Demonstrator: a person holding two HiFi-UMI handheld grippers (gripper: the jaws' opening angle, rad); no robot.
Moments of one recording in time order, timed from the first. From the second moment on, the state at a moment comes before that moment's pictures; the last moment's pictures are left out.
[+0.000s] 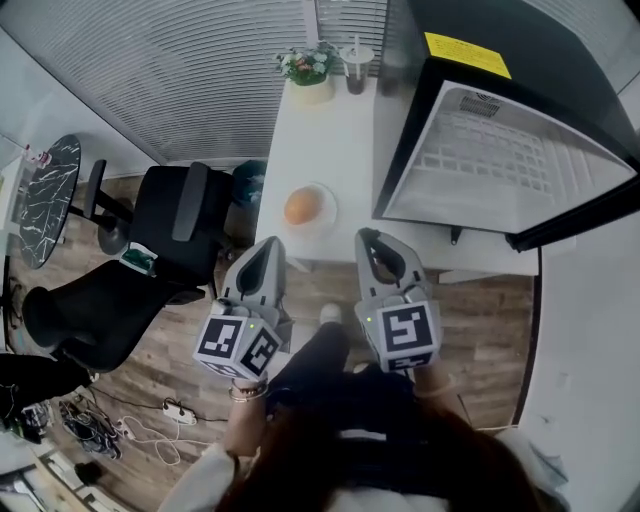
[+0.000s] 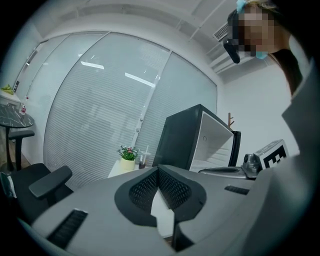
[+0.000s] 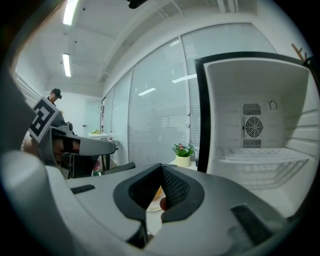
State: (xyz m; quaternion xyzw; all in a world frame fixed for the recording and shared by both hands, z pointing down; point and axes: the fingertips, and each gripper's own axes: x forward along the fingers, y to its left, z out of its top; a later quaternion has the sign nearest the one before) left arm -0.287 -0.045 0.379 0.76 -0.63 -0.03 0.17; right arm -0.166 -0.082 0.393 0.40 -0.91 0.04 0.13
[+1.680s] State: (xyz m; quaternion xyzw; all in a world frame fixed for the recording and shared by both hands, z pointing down) left arm -0.356 -0.134 0.485 0.77 -0.56 0.09 0.29; right arm -0.227 -0.134 0.529 0.35 -0.87 0.20 0.28
